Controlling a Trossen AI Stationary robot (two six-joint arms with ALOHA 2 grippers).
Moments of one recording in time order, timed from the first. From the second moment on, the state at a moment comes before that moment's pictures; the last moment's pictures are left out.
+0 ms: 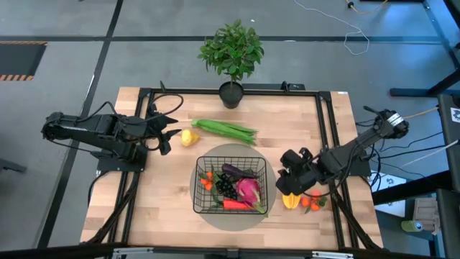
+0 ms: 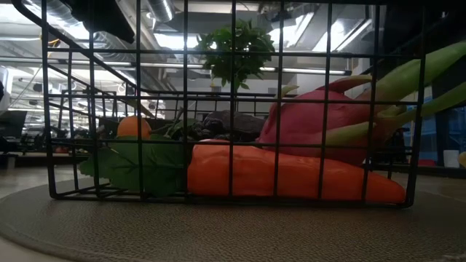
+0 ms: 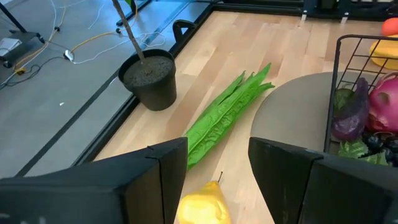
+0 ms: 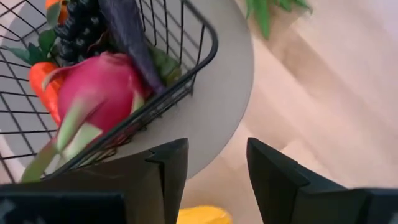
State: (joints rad) left arm -0.12 0.65 0.79 -0.61 -0.59 -0.16; right arm 0.56 1.34 1.09 -1.01 0.46 1.18
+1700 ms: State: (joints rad) left arm -0.12 0.65 0.79 -0.61 -0.59 -0.21; right arm 0.64 1.59 1.09 -1.08 0.22 1.82
